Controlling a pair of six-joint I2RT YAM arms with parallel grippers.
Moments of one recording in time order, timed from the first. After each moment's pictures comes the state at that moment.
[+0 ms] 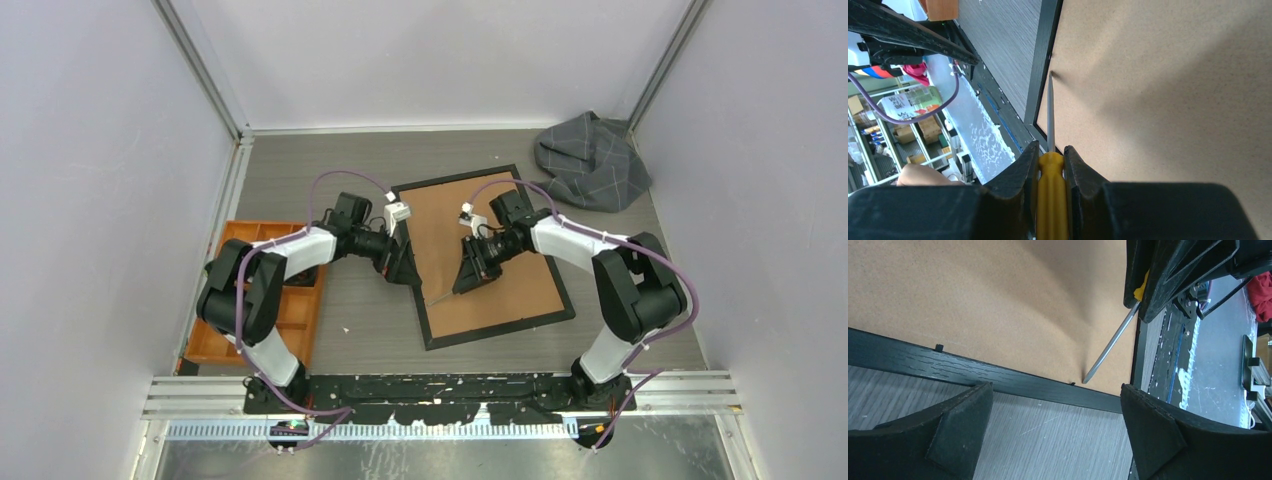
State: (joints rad) left arm -0.38 1.67 0.89 -0.16 0.95 0.11; right arm 0.45 1.67 0.98 -0.51 -0.84 0.19
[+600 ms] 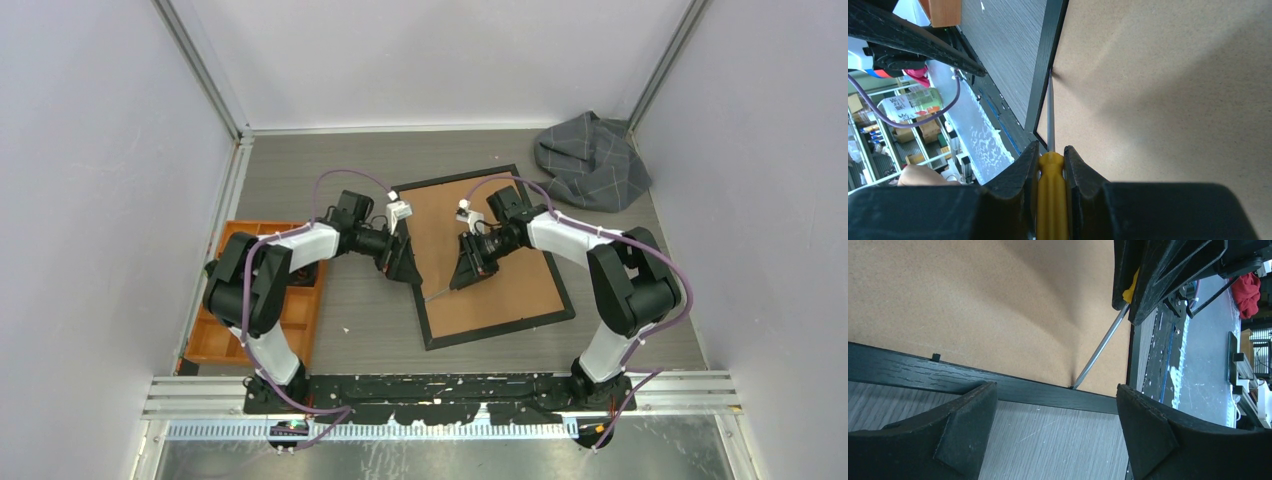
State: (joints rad) left arm -0.38 1.73 0.92 -0.15 1.01 0.11; right arm 0.44 1.72 1.03 -0.50 -0.85 0.18
